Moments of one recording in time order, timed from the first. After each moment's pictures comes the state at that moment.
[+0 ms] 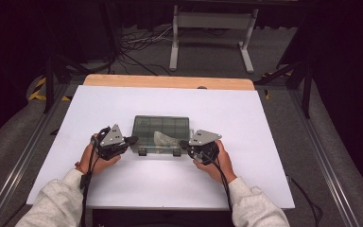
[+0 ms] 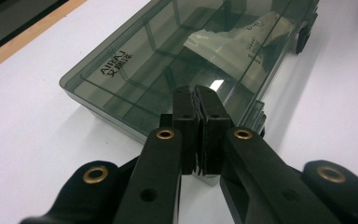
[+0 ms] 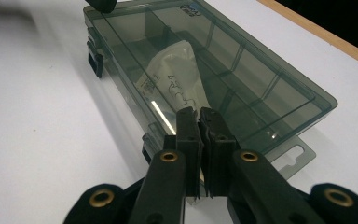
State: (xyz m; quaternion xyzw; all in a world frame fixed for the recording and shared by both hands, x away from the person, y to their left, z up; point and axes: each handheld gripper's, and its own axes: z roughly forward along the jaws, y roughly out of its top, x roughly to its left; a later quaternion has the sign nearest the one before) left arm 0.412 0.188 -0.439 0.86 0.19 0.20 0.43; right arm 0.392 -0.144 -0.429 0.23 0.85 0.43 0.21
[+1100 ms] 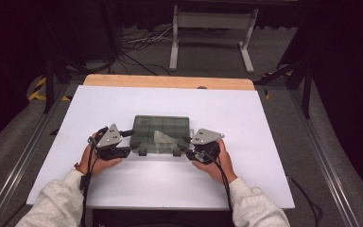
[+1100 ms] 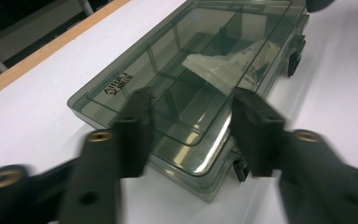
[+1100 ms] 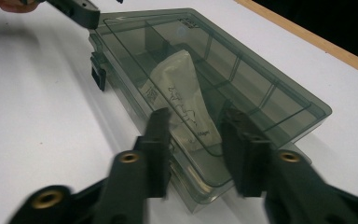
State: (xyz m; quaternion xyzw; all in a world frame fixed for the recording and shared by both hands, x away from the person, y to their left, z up) left arm 0.406 0.188 -0.435 0.84 0.19 0.22 0.46; right arm 0.391 -0.146 -0.424 0.23 0.84 0.45 0.21
